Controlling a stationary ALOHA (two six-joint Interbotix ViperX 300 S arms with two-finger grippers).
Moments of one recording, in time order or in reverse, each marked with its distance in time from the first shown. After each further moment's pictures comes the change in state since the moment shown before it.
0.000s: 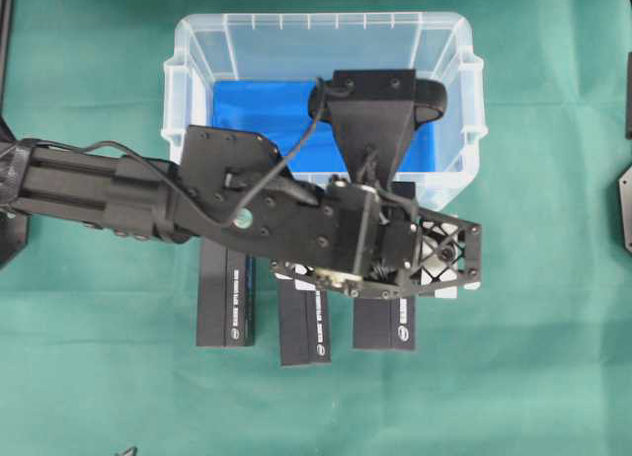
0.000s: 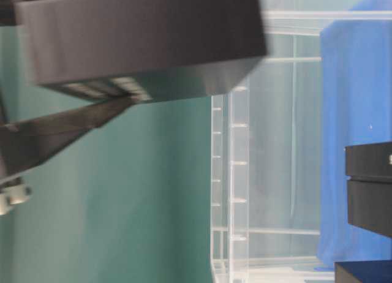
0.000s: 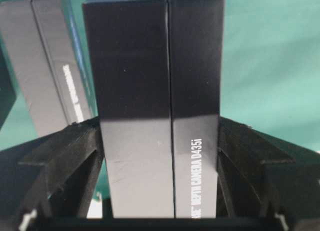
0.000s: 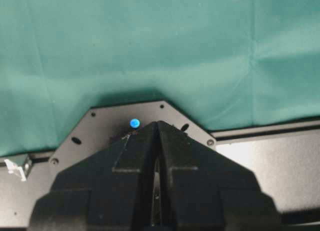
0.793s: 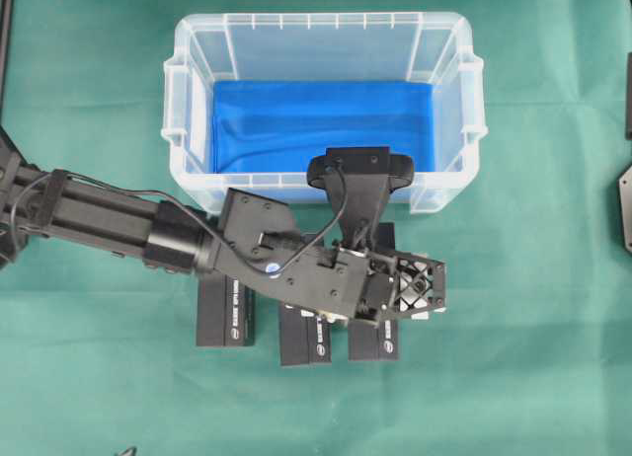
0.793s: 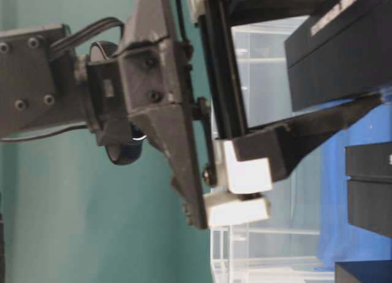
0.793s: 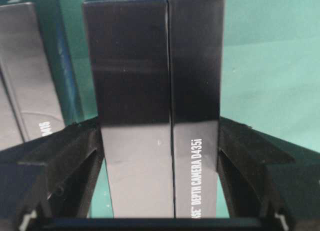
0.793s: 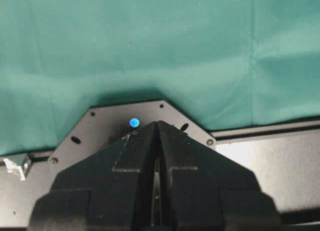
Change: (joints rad) left arm -0.031 0.000 0.408 0.025 -0.394 -0.129; right arm 0.000 0.000 0.002 0.000 0.000 -0.003
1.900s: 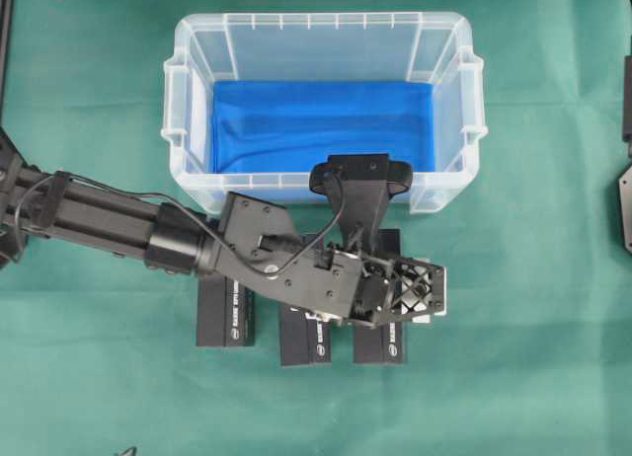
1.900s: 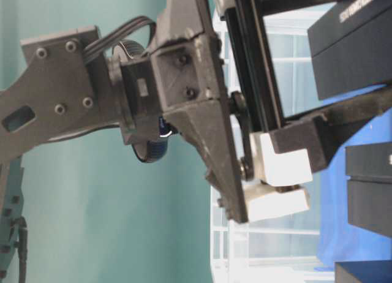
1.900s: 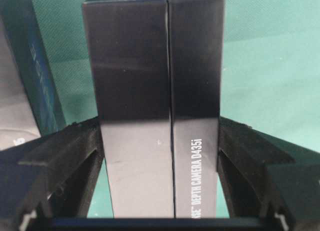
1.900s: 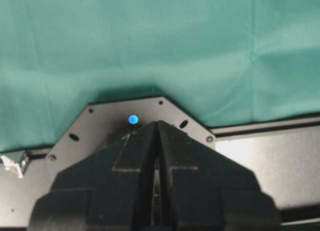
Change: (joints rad) left arm 0.000 0.000 0.054 -0.006 -0.103 0.000; right arm 0.000 0.000 0.011 0.000 0.000 0.000
